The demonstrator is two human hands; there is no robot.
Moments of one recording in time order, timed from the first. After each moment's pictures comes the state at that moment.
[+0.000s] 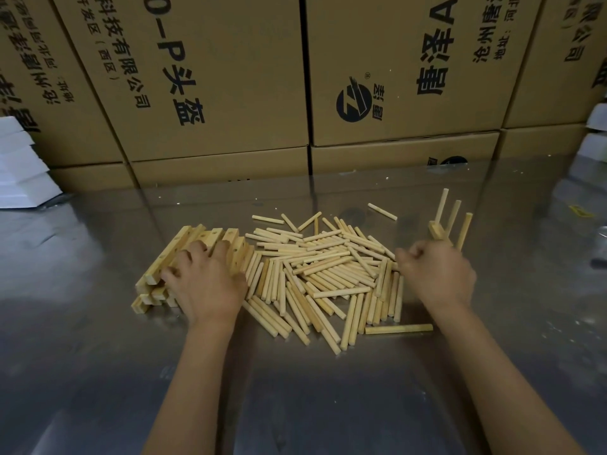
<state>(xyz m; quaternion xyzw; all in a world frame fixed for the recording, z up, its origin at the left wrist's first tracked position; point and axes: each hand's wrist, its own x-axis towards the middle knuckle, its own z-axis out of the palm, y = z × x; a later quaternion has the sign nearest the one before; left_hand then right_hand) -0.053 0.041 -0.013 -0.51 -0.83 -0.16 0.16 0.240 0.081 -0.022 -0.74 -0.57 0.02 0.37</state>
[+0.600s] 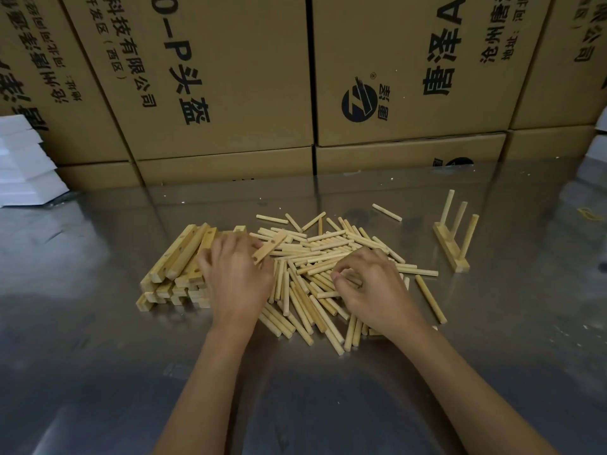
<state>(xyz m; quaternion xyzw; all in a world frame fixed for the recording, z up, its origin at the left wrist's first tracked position) -0.027 0.045 -0.012 -0.58 -0.72 -0.37 0.13 0.182 0.062 -0.035 -0.50 -0.78 0.08 0.37</state>
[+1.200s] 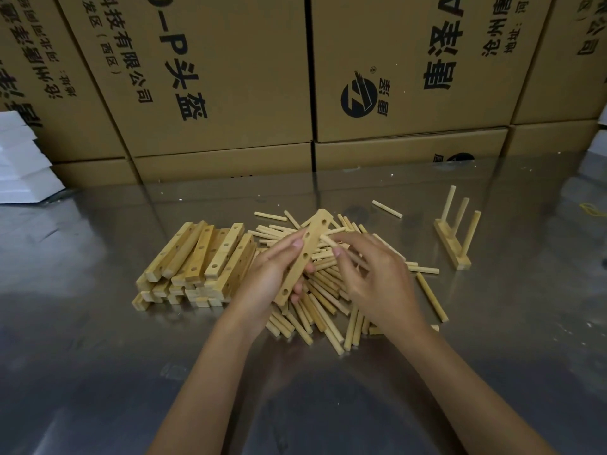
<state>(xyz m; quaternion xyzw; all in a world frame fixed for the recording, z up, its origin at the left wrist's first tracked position) -0.002 0.034 0.002 -0.49 -0.45 -0.51 -0.55 0.175 0.049 -0.016 -0.43 -0.74 0.11 0.50</state>
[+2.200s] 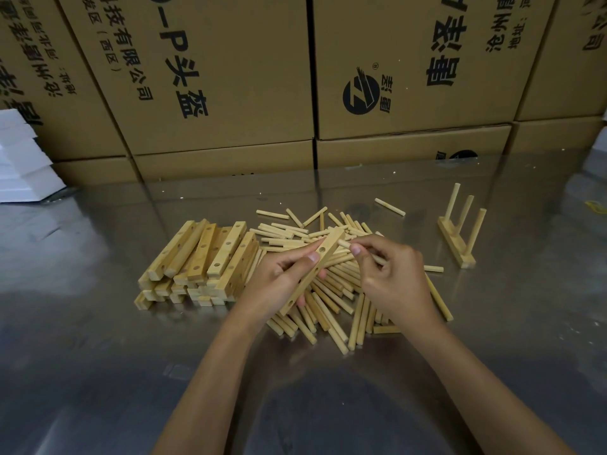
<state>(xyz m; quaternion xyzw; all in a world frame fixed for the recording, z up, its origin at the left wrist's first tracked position) -0.001 0.027 0.003 -0.60 -0.49 -0.46 -0.44 0.184 0.051 -0.014 -0.49 -0.67 0.20 0.52</state>
